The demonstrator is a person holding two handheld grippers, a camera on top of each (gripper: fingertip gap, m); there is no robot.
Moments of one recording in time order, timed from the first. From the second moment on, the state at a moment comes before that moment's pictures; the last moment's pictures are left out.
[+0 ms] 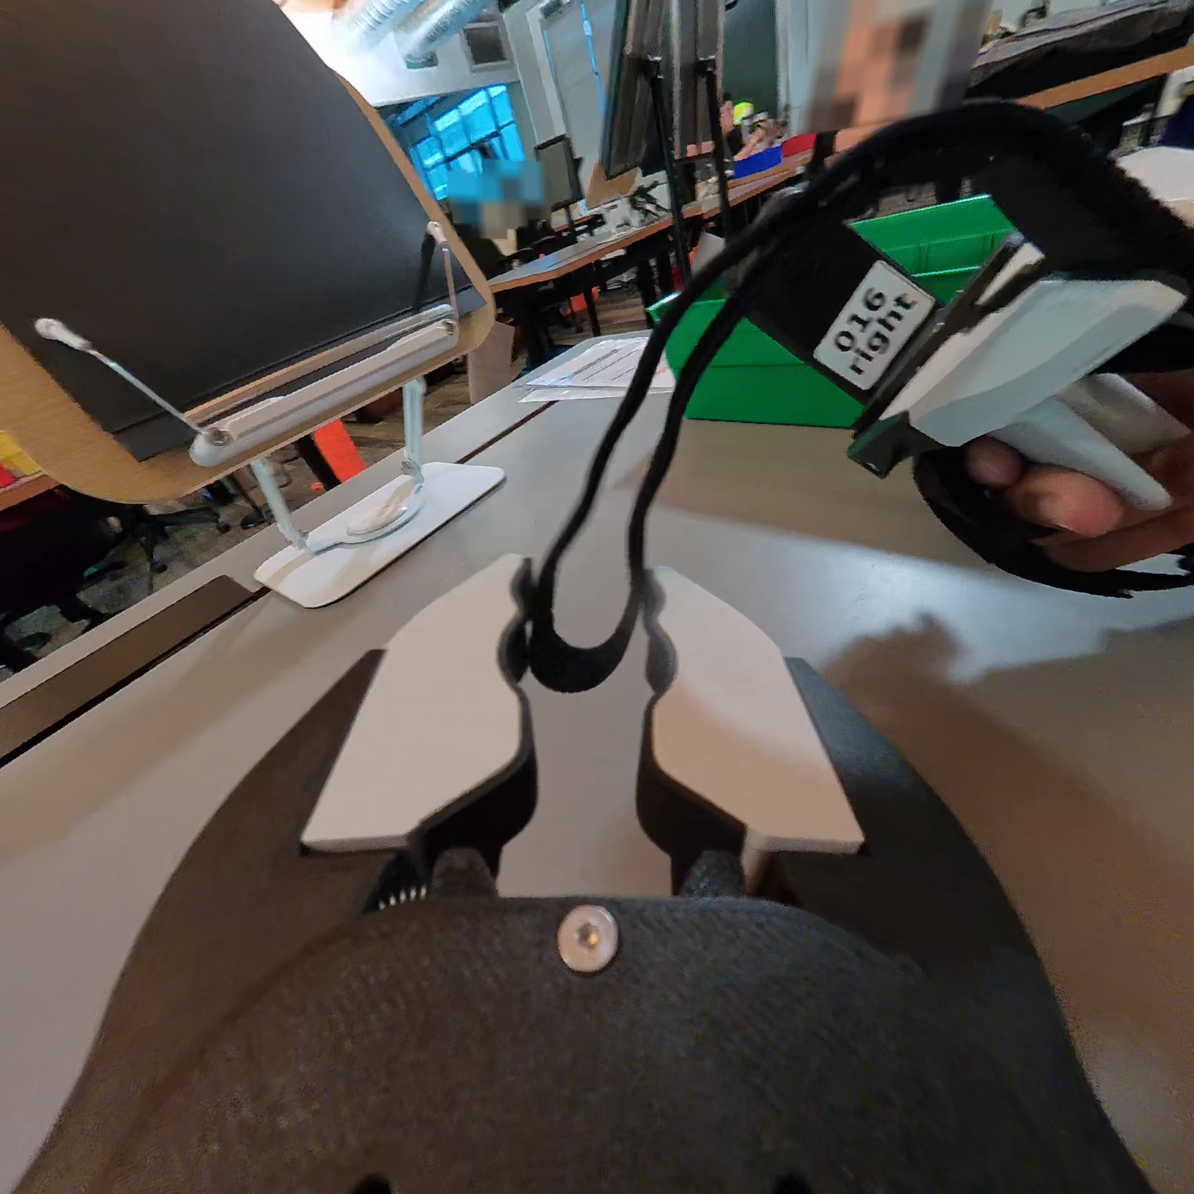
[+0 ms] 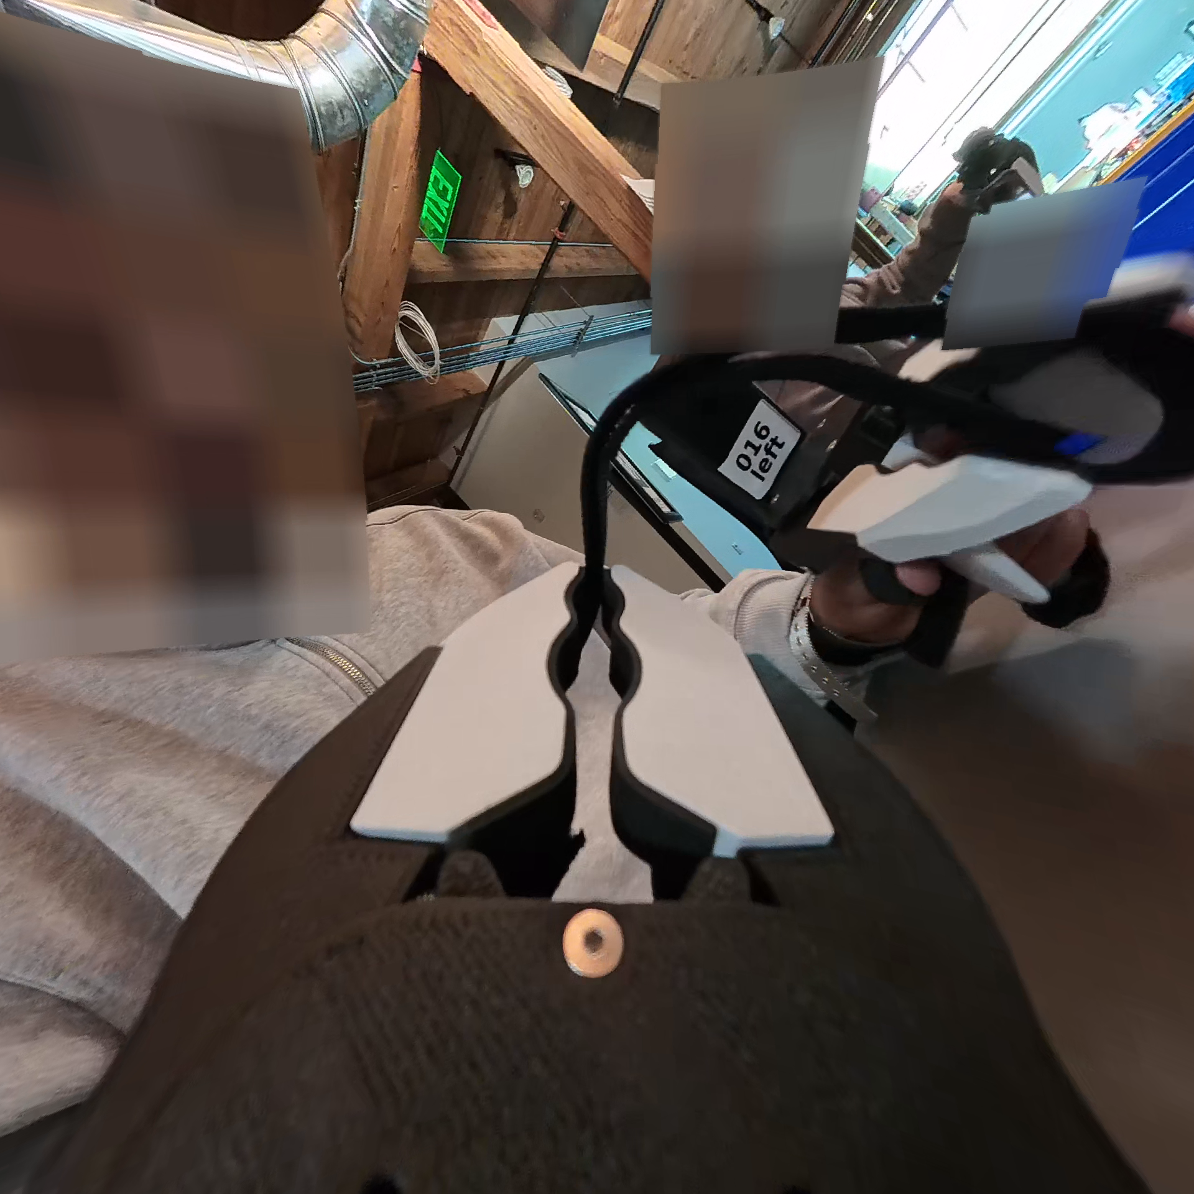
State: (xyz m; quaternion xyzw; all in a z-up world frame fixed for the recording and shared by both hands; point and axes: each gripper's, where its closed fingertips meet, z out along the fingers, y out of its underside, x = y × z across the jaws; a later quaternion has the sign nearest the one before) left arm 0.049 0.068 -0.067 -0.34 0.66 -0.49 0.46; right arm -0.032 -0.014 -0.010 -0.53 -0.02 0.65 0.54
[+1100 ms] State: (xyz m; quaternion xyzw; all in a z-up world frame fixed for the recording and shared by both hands) left arm 0.030 0.042 -0.057 -0.40 0.52 -0.75 0.02; right arm 0.036 0.022 -0.039 -0.68 -0.05 0.10 0.72
